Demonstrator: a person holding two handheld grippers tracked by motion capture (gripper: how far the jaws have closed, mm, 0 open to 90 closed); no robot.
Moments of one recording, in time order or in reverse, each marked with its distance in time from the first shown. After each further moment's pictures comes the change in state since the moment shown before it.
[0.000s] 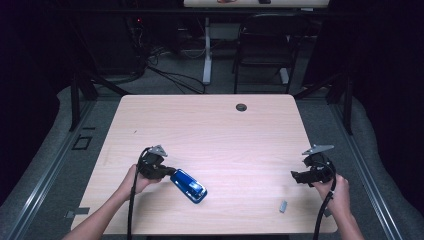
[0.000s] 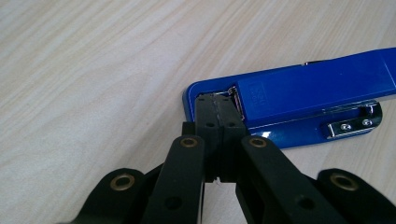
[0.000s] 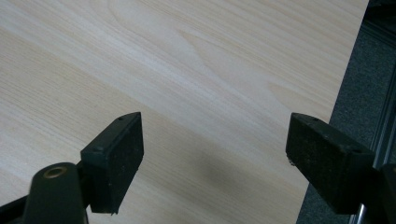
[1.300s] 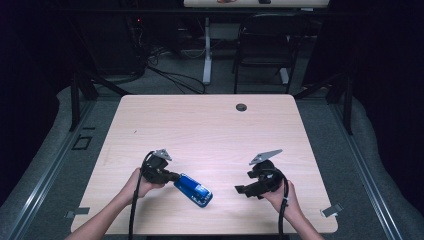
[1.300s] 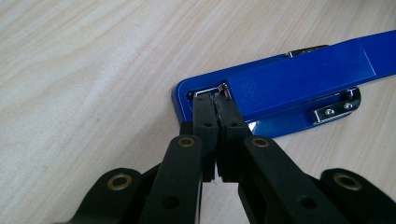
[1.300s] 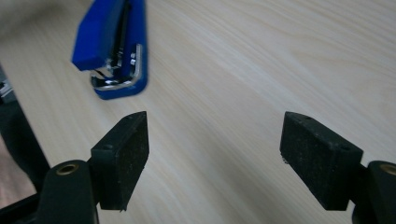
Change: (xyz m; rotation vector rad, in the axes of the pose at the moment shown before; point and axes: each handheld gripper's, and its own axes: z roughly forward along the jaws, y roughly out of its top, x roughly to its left) left arm -0.019 0.003 0.003 0.034 -0.046 -0.018; right arm 0.140 0.052 0.001 -0.066 0.485 -0.122
